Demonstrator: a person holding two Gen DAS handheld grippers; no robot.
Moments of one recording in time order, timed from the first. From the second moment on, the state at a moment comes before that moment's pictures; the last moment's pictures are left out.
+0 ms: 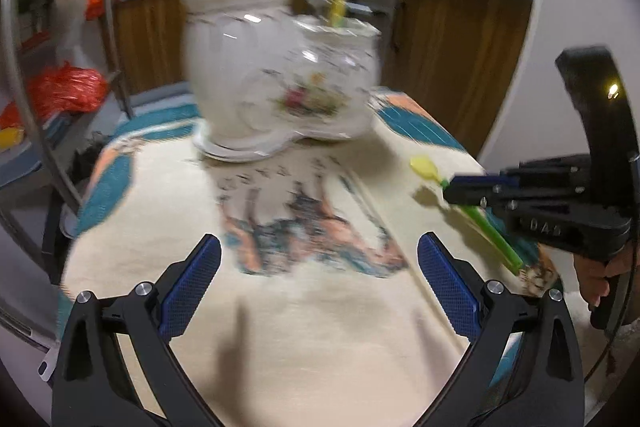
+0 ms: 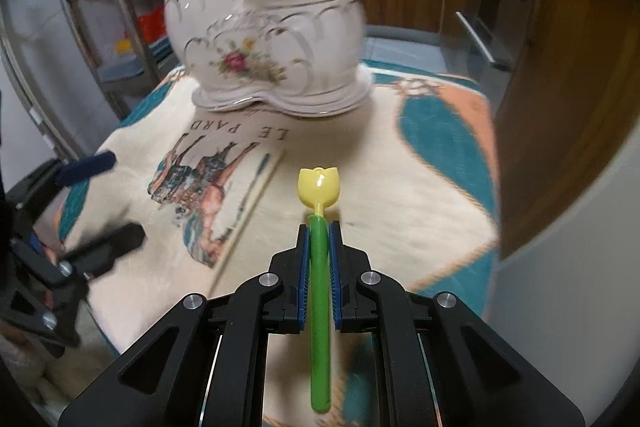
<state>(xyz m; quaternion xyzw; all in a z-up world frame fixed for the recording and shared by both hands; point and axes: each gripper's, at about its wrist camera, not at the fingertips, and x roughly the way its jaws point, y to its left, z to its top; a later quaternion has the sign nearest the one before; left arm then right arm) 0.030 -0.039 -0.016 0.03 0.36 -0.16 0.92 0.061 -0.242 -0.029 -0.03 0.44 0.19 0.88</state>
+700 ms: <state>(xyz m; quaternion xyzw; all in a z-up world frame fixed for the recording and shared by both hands) 0.036 -0.065 -0.031 0.16 0.45 -0.19 0.86 0.022 -0.249 -0.031 -0.04 0.43 0.23 0.87</state>
